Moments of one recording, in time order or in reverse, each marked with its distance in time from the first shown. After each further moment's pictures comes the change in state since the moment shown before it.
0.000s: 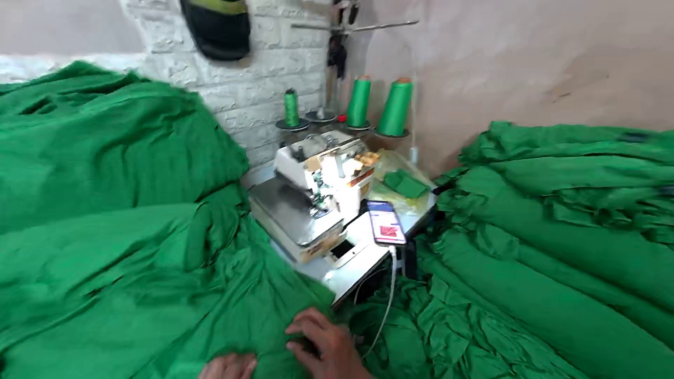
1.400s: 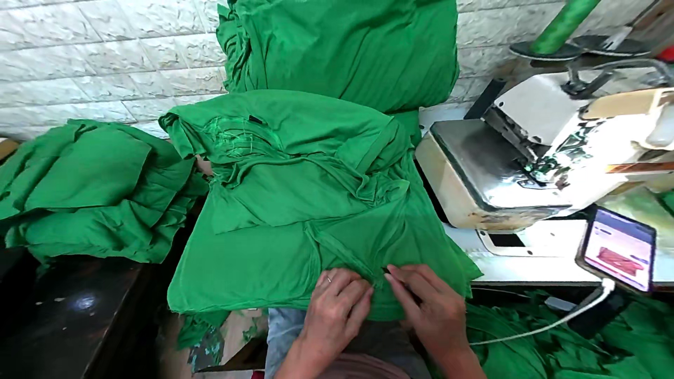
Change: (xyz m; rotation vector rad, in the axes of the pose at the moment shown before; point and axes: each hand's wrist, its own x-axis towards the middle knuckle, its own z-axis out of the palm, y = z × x) left_hand -0.049 -0.004 0.019 -0.017 0.414 0.069; right_hand 0.010 -0.018 0.025 -0.098 0.000 -0.367
